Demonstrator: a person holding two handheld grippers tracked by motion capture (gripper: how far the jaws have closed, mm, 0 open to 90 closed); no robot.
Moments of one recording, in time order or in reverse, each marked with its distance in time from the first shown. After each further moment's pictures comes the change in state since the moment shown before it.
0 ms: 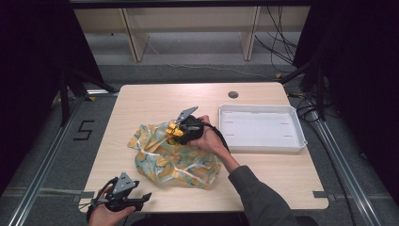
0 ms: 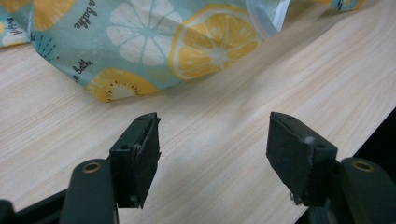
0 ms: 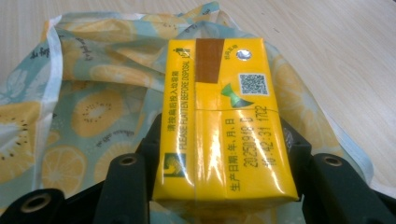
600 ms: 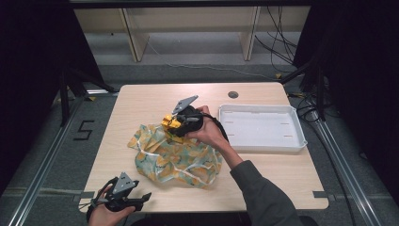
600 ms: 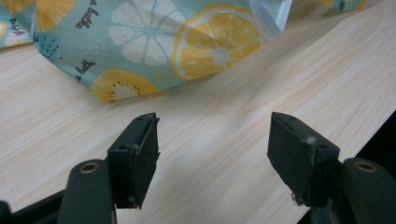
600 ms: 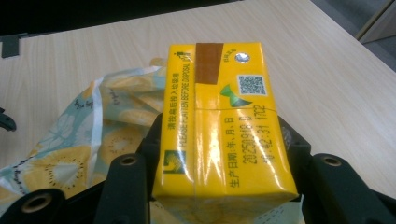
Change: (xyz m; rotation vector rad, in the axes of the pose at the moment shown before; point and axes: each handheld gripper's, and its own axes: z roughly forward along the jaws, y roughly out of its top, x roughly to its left) left arm -0.002 -0.001 0.001 -0.012 0.007 -0.032; right arm 0.005 0.036 -0.037 -0.061 0.013 -0.020
